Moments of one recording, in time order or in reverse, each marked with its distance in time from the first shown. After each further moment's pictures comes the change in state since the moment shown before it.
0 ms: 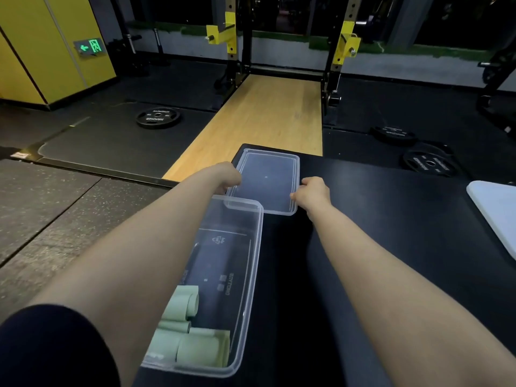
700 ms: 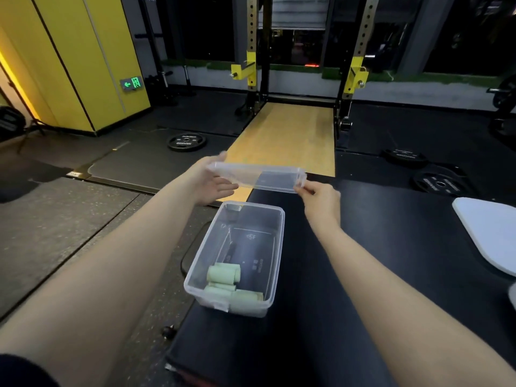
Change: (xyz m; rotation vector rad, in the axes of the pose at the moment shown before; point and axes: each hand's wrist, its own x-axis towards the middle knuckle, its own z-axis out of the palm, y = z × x) left_hand -0.143 -0.041 -0.087 -1.061 -0.106 0.076; right_hand -0.125 -0.037 -0.028 0.183 0.186 -0.426
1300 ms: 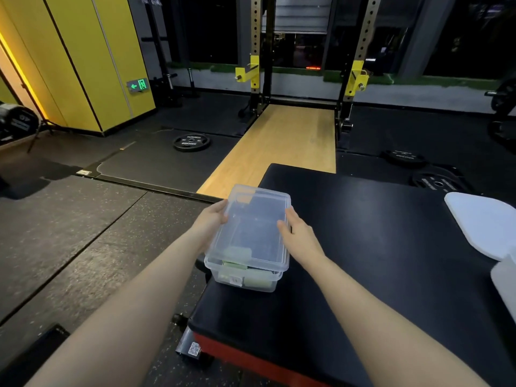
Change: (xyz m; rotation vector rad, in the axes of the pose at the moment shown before) left_hand -0.058 -0.090 -0.032 0.255 0.156 0.080; right_hand -0.090 0.015 0.019 -0.148 -0.463 -0.008
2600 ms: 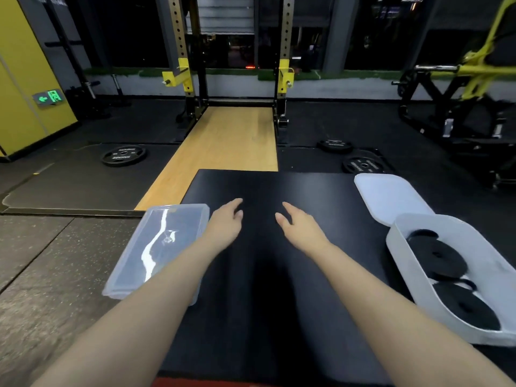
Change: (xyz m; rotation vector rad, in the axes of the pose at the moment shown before) left_hand -0.019 0.025 0.186 0.681 -0.142 0.400; right_hand -0.039 0.071 -0.145 -0.177 0.160 0.192
